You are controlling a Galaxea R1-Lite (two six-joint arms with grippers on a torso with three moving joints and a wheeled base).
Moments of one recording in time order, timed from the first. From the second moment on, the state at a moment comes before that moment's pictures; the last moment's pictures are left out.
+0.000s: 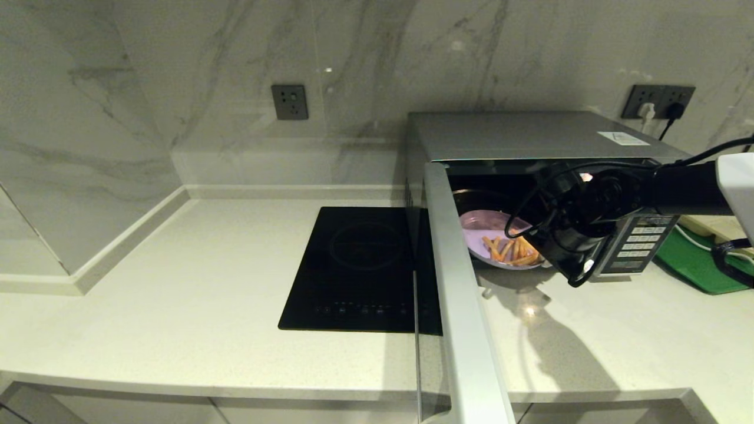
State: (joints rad) left arm 0.00 0.00 0.00 -0.01 0.01 -0.06; right arm 0.20 2.20 -1.75 0.57 -0.31 1.18
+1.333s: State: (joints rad) left arm 0.00 0.00 0.00 -0.01 0.01 -0.06; right arm 0.16 2.06 -1.66 0.66 -0.27 1.18
